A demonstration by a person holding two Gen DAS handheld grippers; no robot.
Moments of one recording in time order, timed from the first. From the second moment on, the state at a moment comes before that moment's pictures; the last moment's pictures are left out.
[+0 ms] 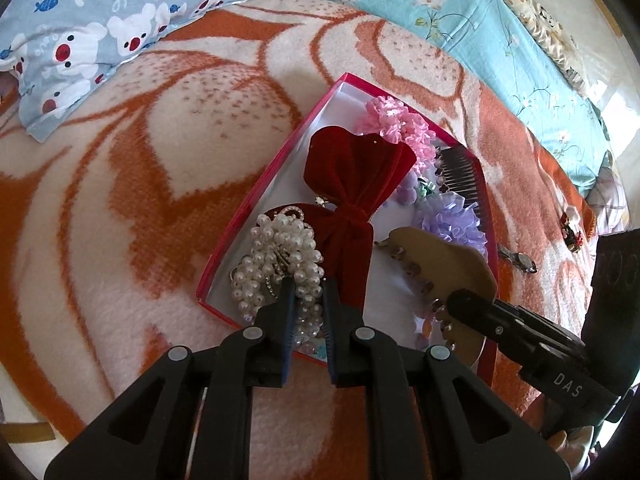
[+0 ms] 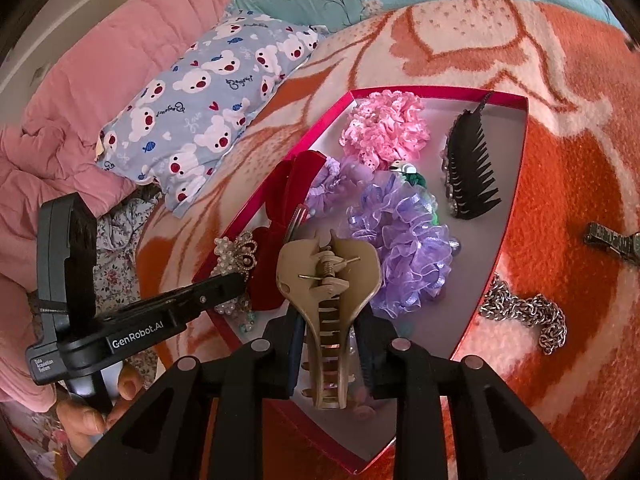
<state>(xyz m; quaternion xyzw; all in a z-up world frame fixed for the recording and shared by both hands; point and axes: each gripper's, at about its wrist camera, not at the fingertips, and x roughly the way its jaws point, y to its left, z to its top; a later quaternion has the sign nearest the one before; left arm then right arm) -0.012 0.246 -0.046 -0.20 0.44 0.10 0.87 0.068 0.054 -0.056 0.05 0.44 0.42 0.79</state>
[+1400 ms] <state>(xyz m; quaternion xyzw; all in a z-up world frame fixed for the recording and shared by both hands) -0.033 0.236 -0.027 -0.20 0.43 0.10 0.87 0.056 0.023 -0.034 0.08 0.43 0.42 0.80</state>
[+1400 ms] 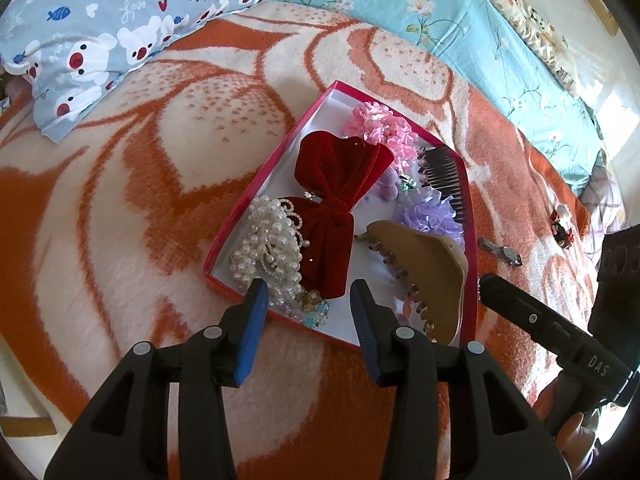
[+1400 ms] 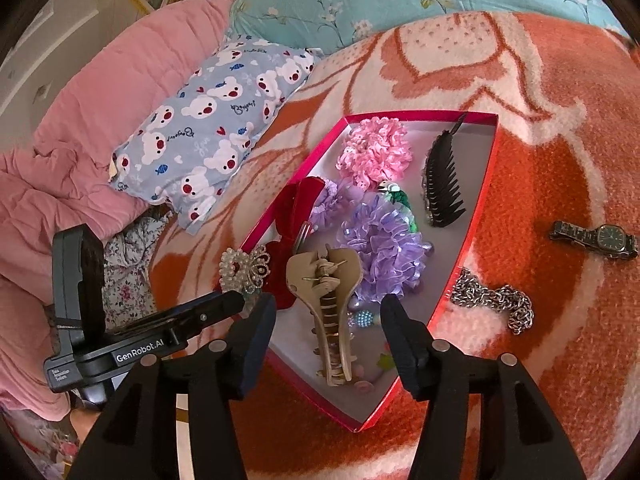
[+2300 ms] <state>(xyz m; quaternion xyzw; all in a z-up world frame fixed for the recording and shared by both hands) -0.061 0.247 -0.029 -0.21 0.43 0.12 0.87 0.048 0.001 -0.022 0.12 0.41 0.41 0.81</state>
